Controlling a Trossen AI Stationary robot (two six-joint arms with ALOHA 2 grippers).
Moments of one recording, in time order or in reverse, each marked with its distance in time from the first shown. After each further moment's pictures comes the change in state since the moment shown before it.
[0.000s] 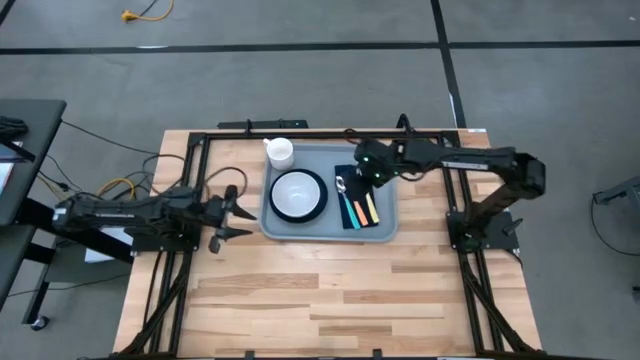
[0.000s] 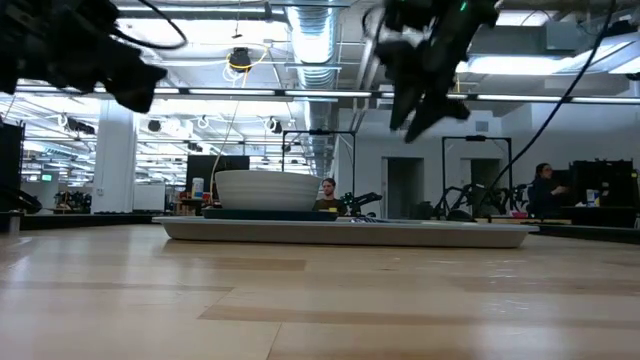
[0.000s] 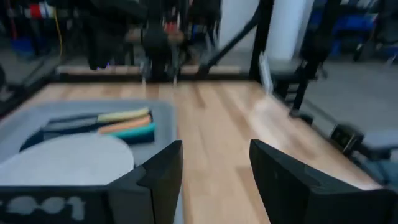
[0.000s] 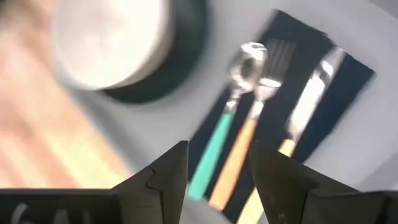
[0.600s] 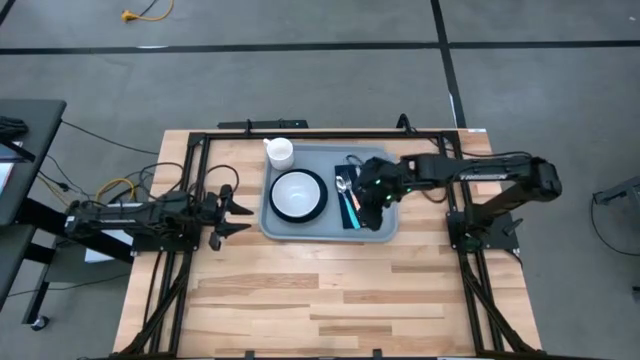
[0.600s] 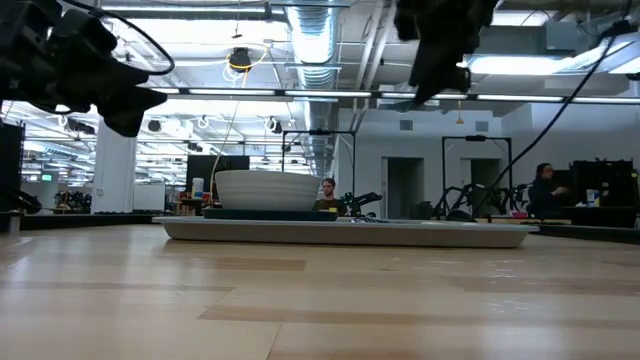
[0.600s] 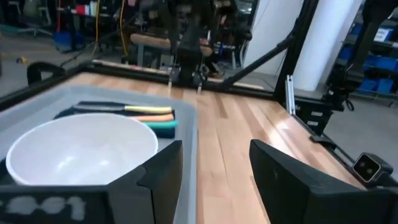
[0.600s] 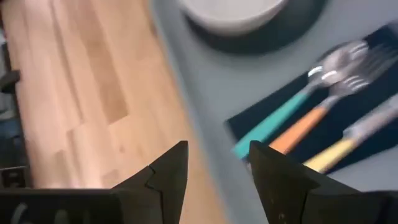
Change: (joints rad) left arm -0.004 -0.241 -0.124 -0.042 -0.131 -0.149; right arm 0.189 -0.113 -0.001 -0.033 -0.080 -0.217
